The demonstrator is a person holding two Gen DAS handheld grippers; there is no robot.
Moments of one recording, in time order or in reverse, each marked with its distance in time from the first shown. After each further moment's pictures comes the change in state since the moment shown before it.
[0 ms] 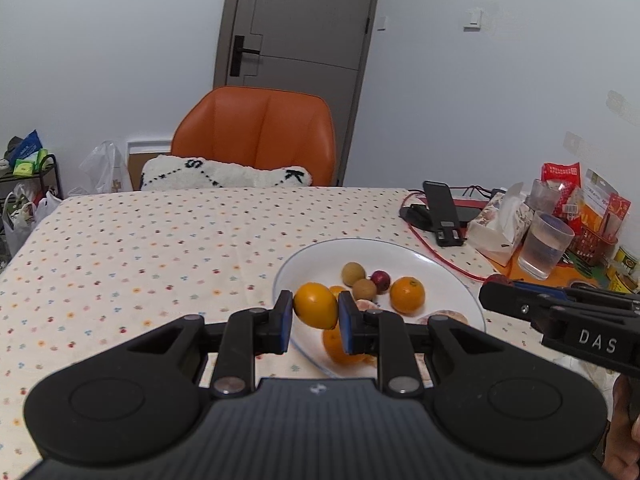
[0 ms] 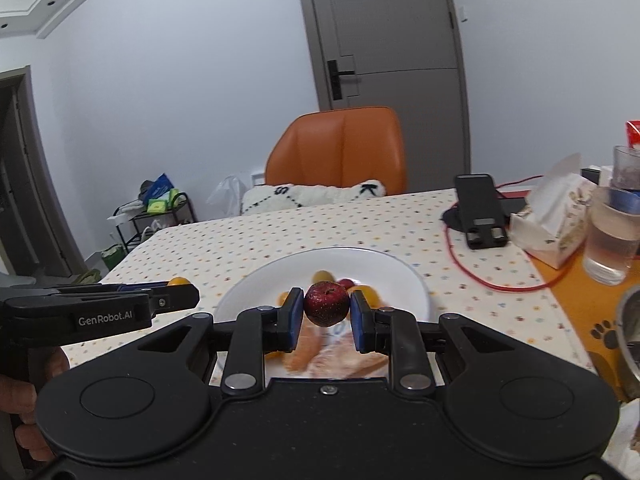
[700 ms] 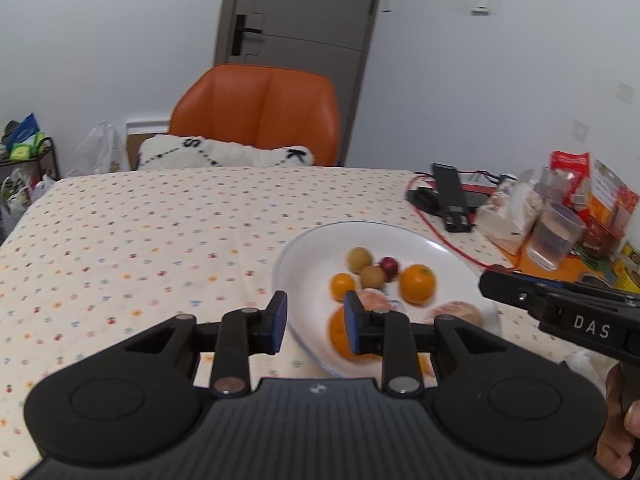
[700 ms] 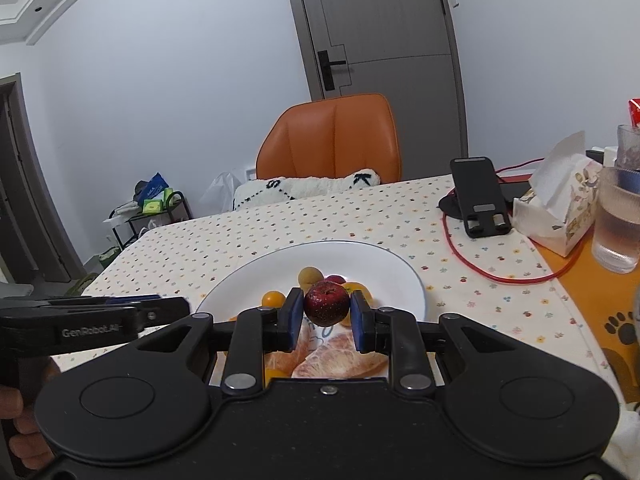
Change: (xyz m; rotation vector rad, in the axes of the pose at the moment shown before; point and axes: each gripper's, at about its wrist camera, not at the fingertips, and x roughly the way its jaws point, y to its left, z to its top) left arm 0.020 0.014 -0.001 -0.023 0.062 0.013; right arm 0.030 -0.010 -0.002 0.033 0.027 0.009
